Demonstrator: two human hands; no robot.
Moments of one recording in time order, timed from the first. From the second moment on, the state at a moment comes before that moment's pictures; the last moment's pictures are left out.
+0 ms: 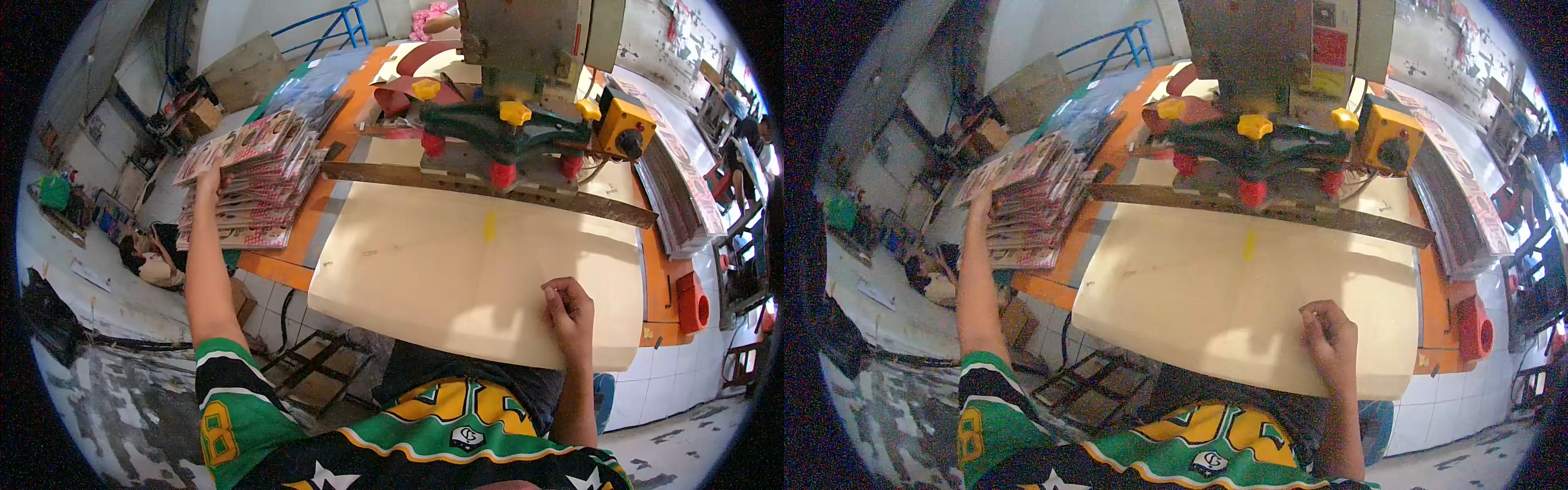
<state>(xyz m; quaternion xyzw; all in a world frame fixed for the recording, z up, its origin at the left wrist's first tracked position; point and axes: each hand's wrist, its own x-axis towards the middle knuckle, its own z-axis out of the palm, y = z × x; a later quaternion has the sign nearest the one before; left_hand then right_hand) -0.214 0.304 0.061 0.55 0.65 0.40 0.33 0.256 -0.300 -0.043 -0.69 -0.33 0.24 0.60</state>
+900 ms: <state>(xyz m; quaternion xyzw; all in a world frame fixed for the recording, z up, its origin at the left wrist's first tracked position) -0.221 0.362 0.043 0.59 0.66 0.43 0.17 0.256 -0.297 -0.042 -0.69 -0.33 0.25 0.59</state>
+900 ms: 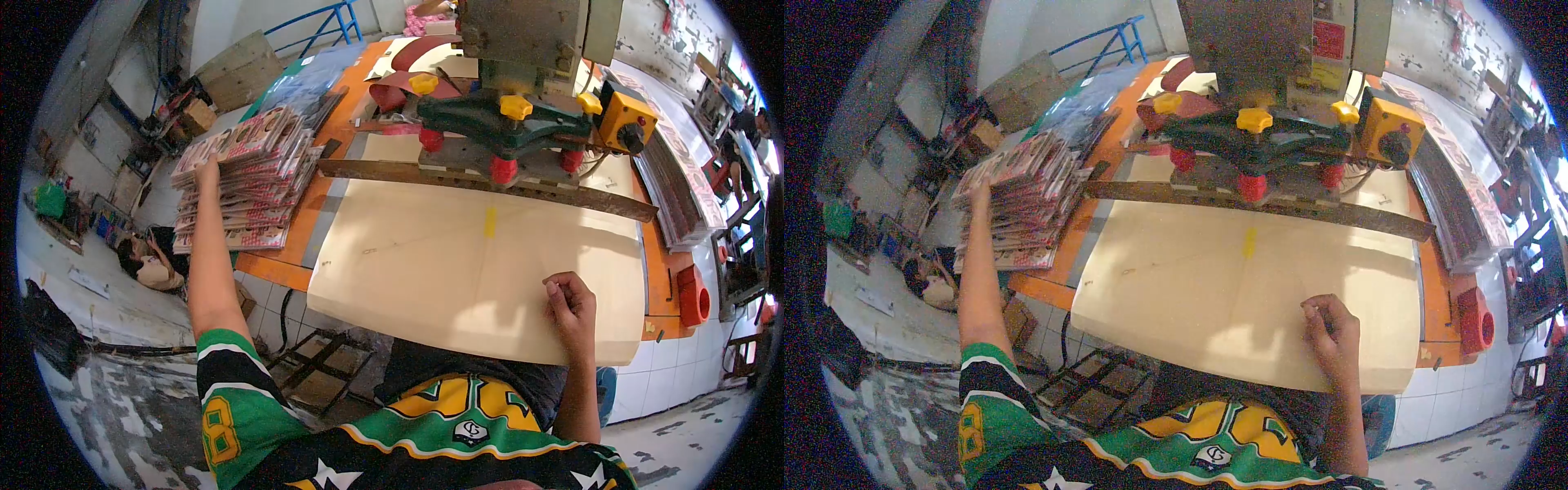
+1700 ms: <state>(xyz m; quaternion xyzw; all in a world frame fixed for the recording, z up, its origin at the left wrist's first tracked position) -0.194 0.331 0.052 0.50 0.66 0.51 0.23 0.256 -0.295 -0.043 -0.70 -0.32 0.24 0.59</state>
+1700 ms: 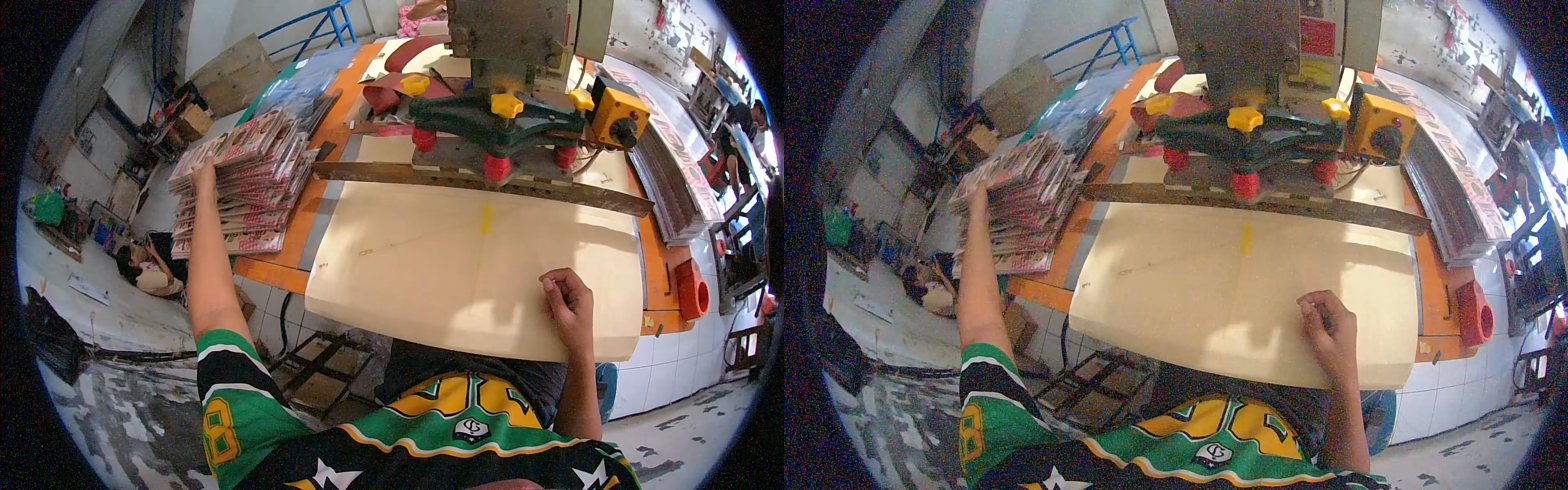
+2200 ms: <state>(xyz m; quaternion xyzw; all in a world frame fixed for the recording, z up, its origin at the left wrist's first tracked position) -0.203 0.353 0.025 0.52 0.61 0.56 0.19 0.258 -0.297 -0.042 -0.70 -0.33 0.24 0.59</state>
